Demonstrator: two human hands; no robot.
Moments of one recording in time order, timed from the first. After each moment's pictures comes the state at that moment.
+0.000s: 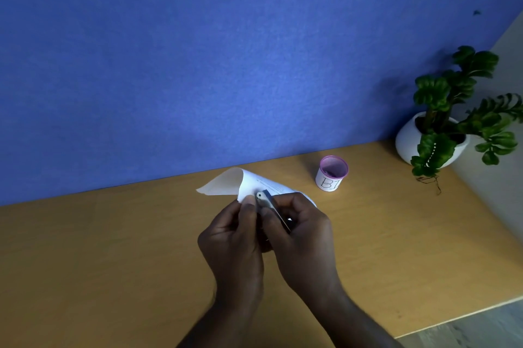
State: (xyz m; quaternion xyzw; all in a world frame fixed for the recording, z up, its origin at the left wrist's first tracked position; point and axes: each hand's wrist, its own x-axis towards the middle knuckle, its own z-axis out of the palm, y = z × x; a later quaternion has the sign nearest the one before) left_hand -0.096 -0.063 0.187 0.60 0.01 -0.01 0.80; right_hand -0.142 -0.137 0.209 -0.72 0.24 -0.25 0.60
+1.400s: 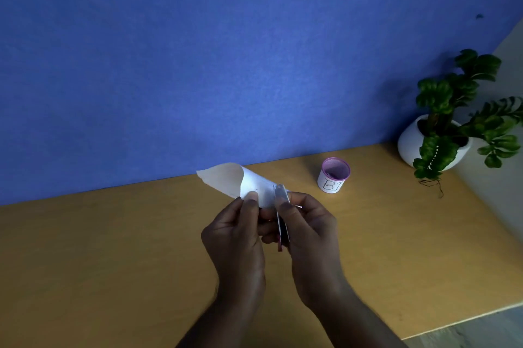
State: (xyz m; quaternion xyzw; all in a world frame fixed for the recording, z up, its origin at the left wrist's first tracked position) left_hand -0.091 -0.066 0.184 0.61 0.03 -0.03 0.79; right_hand -0.141 -0.139 0.216 -0.51 0.25 -0.20 0.80
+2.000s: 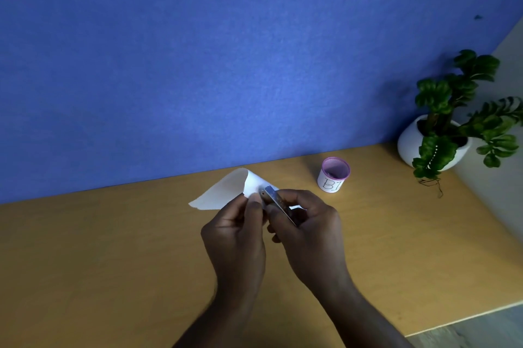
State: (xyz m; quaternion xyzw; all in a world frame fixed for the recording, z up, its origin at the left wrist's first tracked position) left_hand -0.094 -0.054 0.188 0.68 -0.08 0.05 0.72; right_hand -0.147 -0.149 0.211 -0.75 0.21 -0.25 0.58
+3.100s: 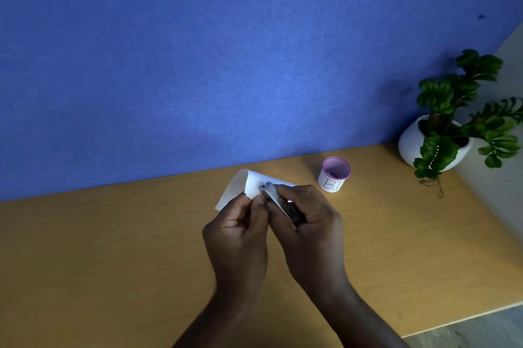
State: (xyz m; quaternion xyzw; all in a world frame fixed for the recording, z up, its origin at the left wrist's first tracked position) left_hand -0.093 -0.053 0.193 0.72 -0.11 0.08 0.68; right_hand -0.144 -0.146 0.210 -0.79 0.18 -0.34 0.48
